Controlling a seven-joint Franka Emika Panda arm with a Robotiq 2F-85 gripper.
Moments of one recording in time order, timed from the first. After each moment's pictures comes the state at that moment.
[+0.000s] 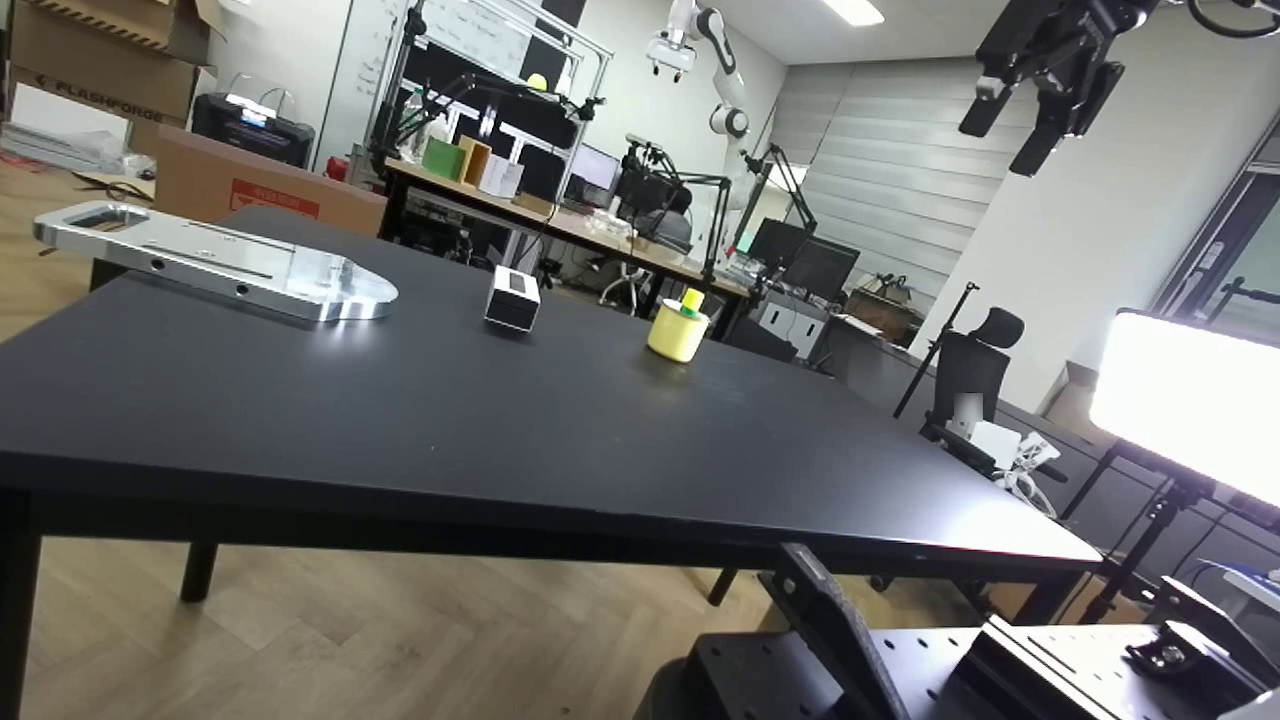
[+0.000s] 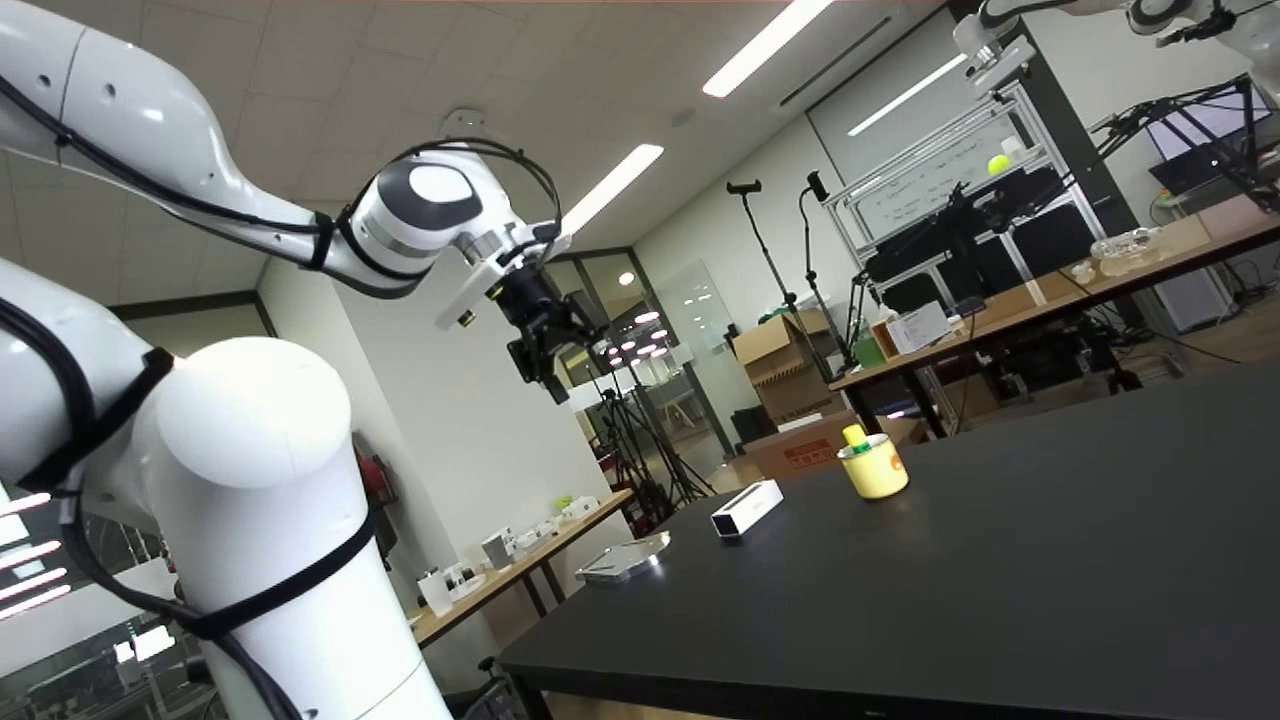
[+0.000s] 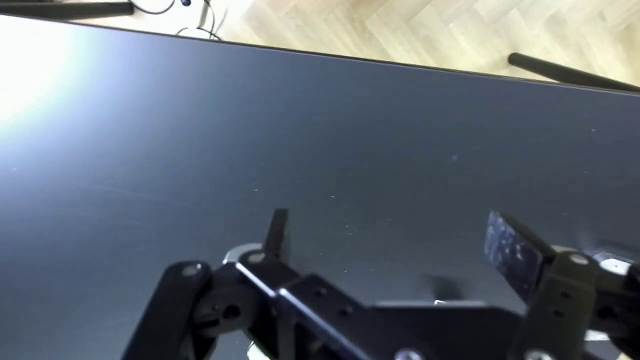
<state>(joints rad) 0.04 -0.72 0.07 -2.71 0.01 2.13 -0.02</state>
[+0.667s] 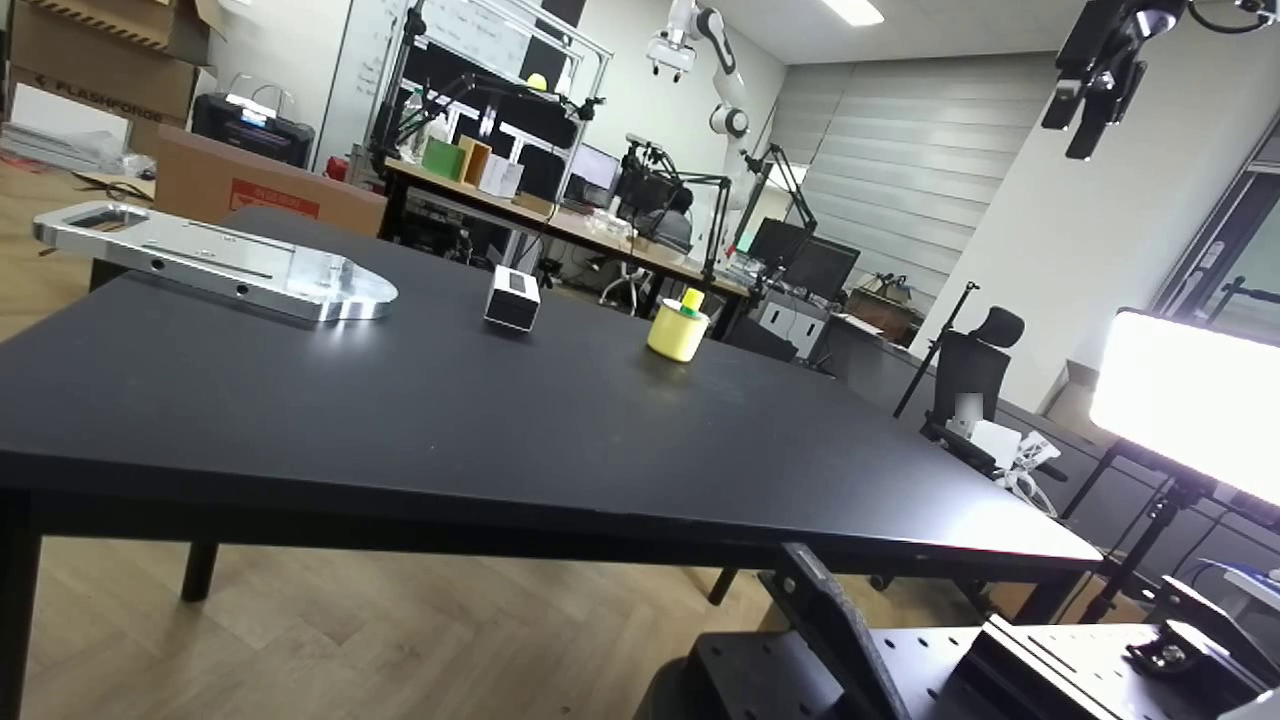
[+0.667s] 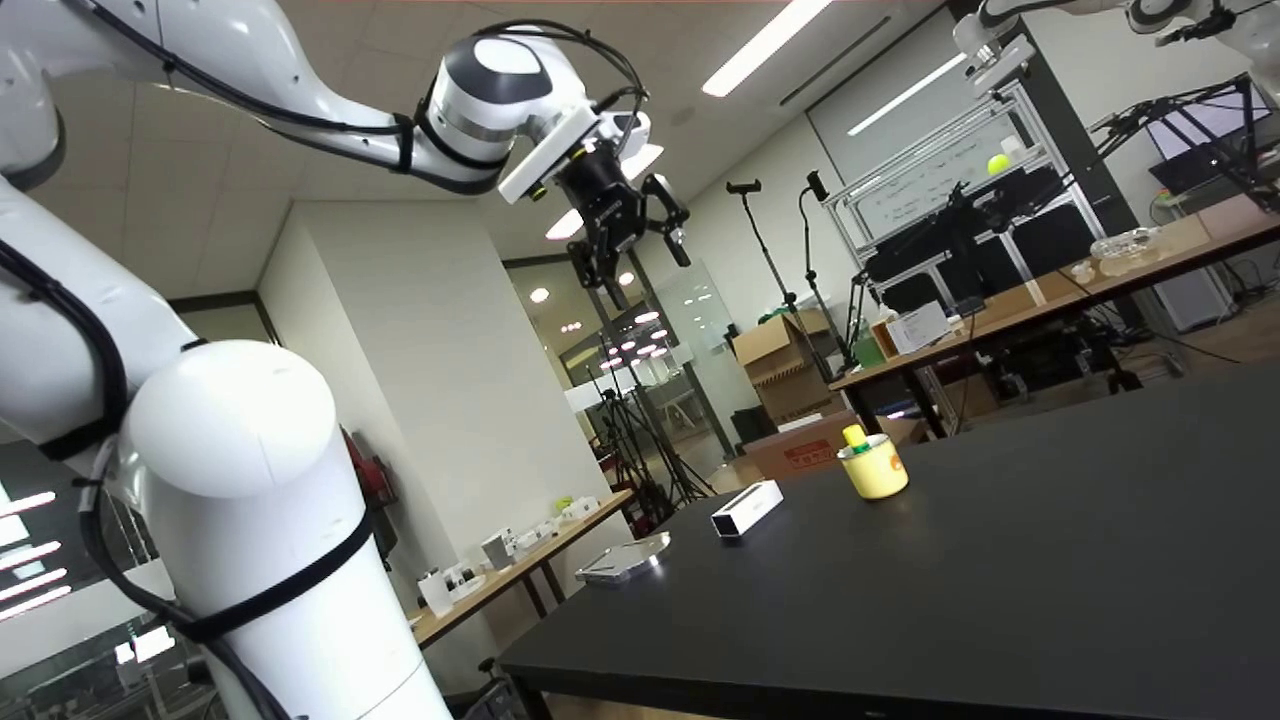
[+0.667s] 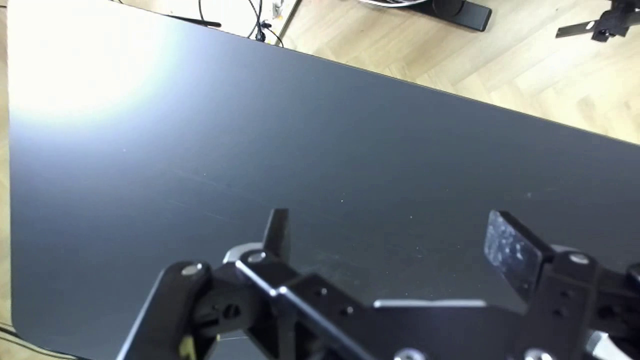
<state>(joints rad) -0.05 -0.48 -0.13 -2.34 -0.14 1.87 -0.37</state>
